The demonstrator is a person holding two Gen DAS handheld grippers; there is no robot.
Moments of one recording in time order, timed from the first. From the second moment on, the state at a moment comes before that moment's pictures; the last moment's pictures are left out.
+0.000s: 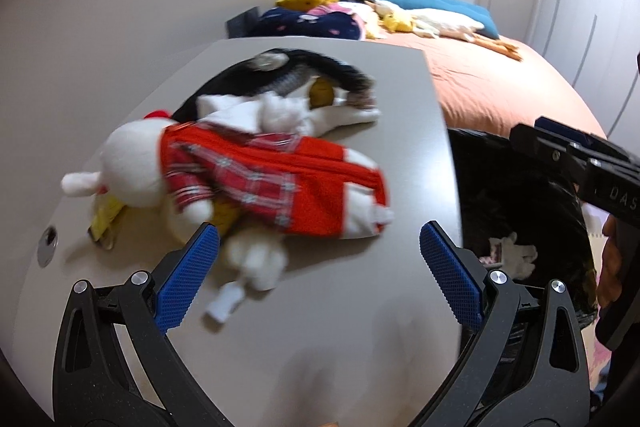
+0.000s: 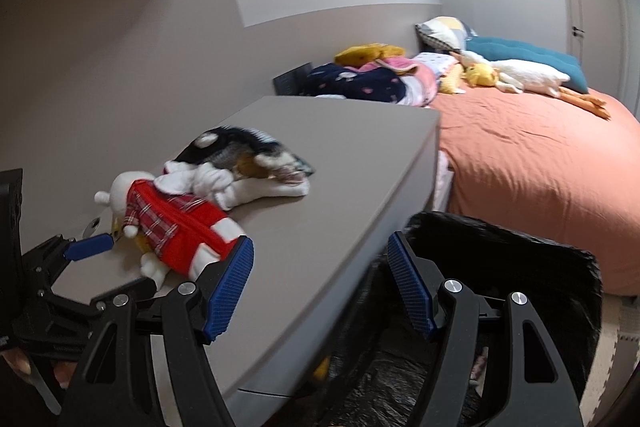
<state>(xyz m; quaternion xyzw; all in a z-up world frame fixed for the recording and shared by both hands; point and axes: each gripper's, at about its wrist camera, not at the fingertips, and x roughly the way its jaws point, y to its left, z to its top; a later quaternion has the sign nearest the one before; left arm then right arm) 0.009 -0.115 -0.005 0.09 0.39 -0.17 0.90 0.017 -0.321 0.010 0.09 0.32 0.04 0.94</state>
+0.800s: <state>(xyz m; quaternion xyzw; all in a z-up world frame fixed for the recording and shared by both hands) 0.035 -0.012 -0.008 0.05 0.40 -0.08 0.91 0.091 -0.199 -0.008 0.03 0.36 0.20 0.91</state>
